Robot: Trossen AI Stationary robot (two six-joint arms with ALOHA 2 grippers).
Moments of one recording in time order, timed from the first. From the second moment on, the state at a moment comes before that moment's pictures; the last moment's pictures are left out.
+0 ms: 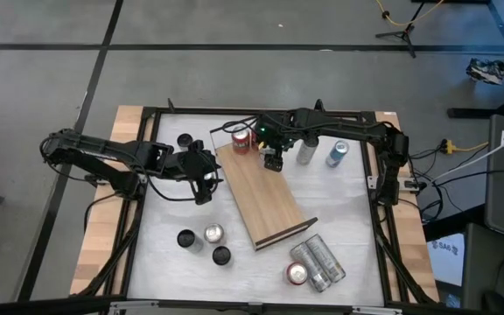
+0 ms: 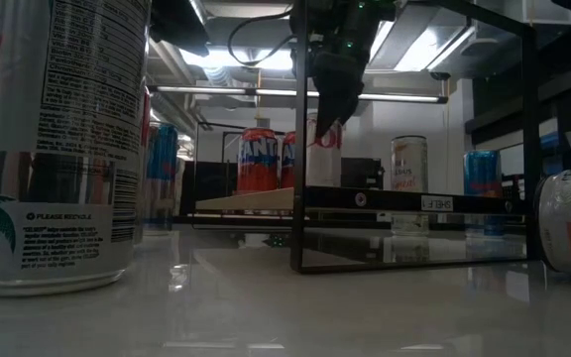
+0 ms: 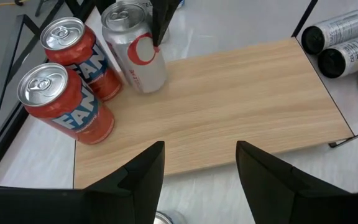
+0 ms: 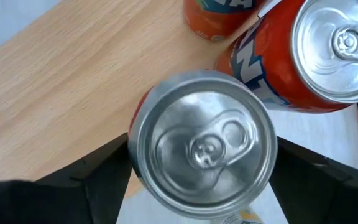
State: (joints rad) left arm -0.13 1.21 1.11 -0.70 -0.33 -0.23; right arm -0.25 1.88 1.72 -1.04 0.03 -0.06
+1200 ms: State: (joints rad) left arm -0.13 1.21 1.11 -0.70 -0.33 -0.24; right arm -0.21 1.76 1.85 -1.24 0.10 -0.07
